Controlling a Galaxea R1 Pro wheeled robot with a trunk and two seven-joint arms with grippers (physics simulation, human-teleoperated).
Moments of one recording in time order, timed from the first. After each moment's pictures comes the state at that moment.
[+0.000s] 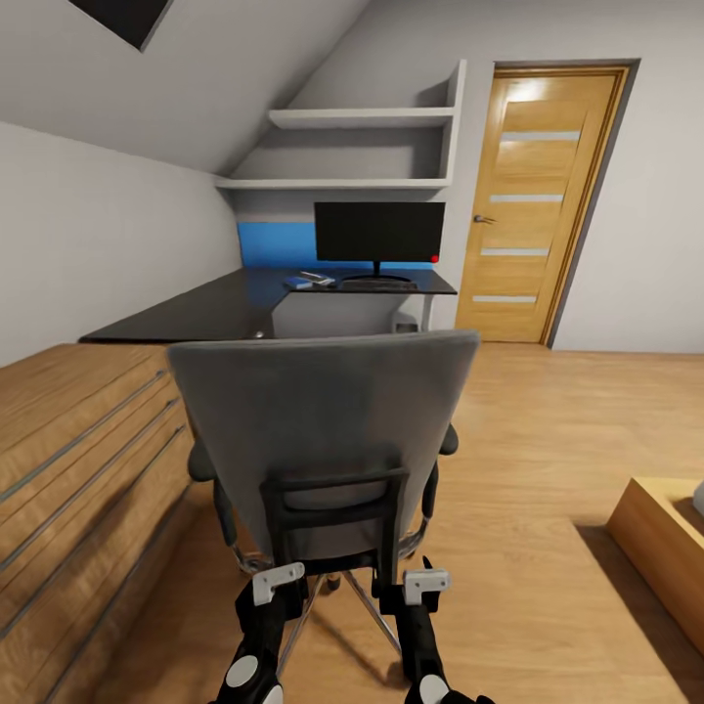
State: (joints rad) left arm -0.21 -0.04 -0.47 -1.02 0.41 -0.08 0.49; right arm -0.45 0.04 1.03 -0.58 -0.55 -0.57 -0.60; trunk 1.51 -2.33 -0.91
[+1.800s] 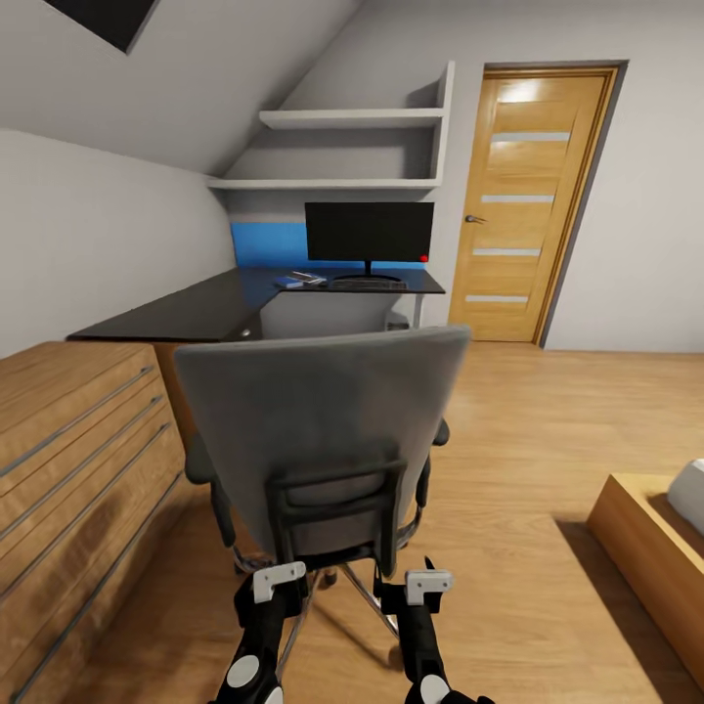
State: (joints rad) left arm -0.22 -0.04 -0.47 -1.02 0.35 -0.08 0.50; right arm -0.45 0.04 1.03 -0.58 -0.57 -0.58 -0.61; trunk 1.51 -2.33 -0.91
